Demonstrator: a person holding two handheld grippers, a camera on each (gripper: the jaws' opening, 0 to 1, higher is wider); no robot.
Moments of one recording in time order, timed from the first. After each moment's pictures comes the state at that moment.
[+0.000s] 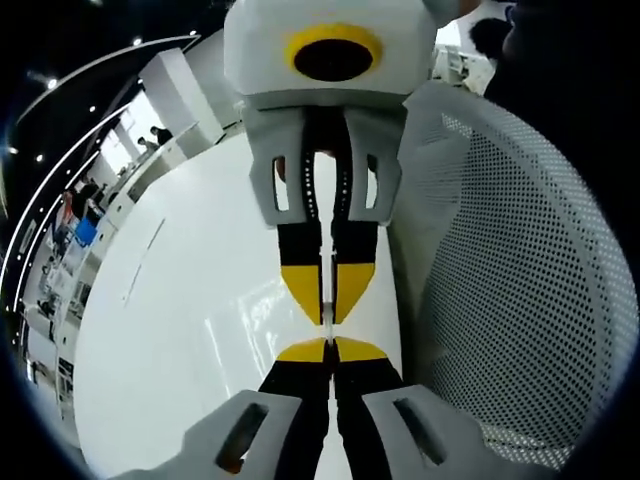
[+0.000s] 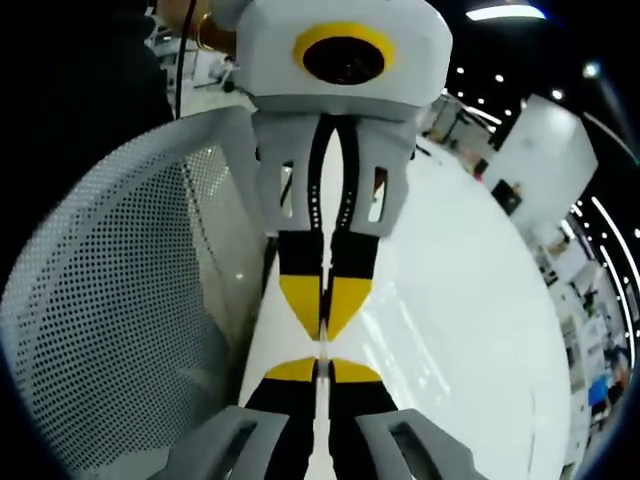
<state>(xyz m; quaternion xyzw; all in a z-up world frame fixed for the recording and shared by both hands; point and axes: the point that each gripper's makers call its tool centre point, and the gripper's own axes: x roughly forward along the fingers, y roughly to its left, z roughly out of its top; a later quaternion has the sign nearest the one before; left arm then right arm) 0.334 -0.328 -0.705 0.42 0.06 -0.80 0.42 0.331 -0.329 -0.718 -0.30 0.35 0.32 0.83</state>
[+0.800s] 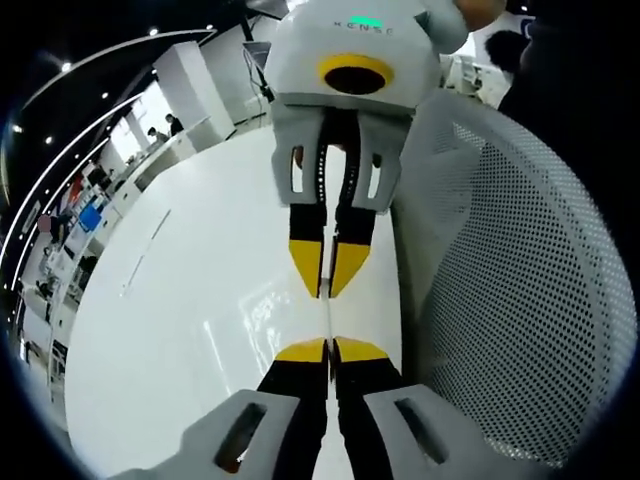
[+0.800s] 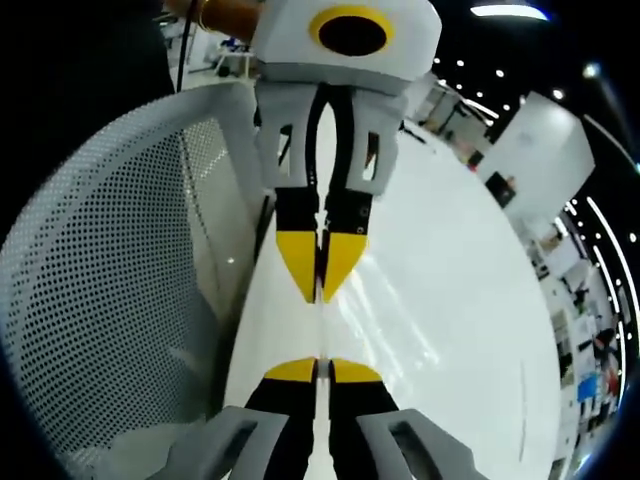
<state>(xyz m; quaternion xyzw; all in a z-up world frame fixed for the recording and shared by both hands) 0.331 -0.335 -0.708 0.41 0.08 -0.80 0.43 0.321 -0.346 -0.721 -0.32 0.36 0.30 0.82</state>
